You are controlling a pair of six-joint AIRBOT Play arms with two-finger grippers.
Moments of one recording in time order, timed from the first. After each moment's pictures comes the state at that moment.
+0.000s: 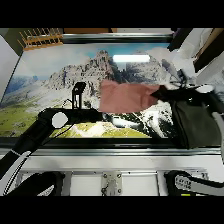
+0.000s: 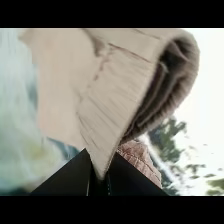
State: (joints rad) left arm -0.51 -1.02 0.85 1.20 -0.78 -1.73; right arm -0.24 -1.37 1.11 -0.61 1.03 1.26
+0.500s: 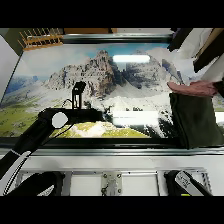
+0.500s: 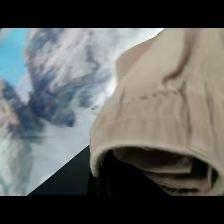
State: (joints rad) left arm -0.51 -1.02 0.85 1.20 -0.77 -1.73; right arm -0.71 -1.07 1.21 -0.92 1.08 1.57
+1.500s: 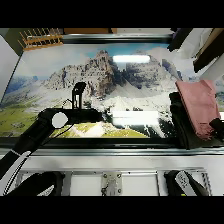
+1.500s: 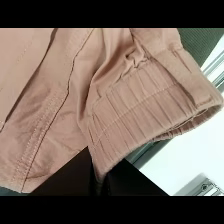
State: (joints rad) left arm -0.51 -1.02 0.85 1.21 -0.78 -1.73; right arm -0.77 -0.96 0.84 -1.49 1.22 1.71
